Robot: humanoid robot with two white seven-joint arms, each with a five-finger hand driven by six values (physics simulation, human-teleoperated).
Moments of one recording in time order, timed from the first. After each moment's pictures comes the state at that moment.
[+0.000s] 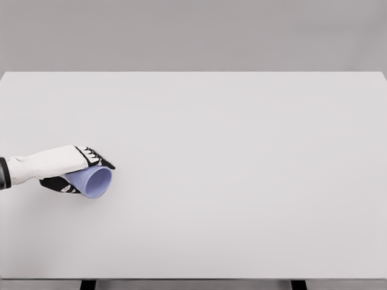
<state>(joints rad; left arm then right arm) -0.36 1.00 -0.63 -1.51 -0.25 -0.61 -0.38 0.00 0.00 -0.04 -0.02 0.10 -0.09 0.32</state>
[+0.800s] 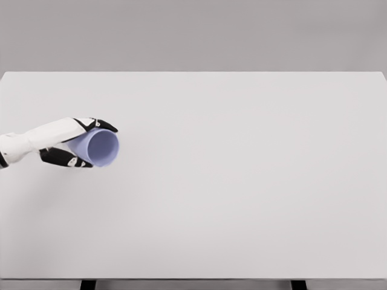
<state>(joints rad) -0.42 0.98 -0.63 -1.49 0.09 -0.61 -0.37 0.00 0.00 -0.04 -0.02 0.10 -0.09 0.32</state>
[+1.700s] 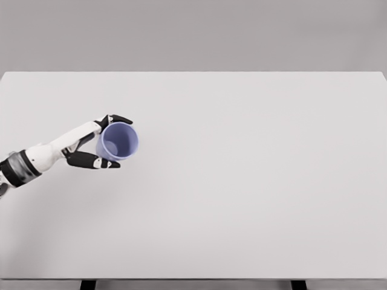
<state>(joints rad) -0.43 0.83 -0.77 -1.36 0.50 -0.61 -0.38 0.00 0.00 -0.04 -0.02 0.10 -0.09 0.32</state>
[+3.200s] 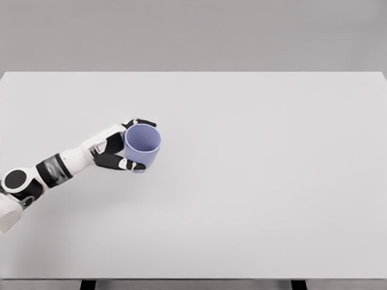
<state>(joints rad) -0.61 0.77 -1.12 -1.30 0.97 -0.49 -0.45 0.00 0.00 -0.04 -0.02 0.10 -0.09 0.32</state>
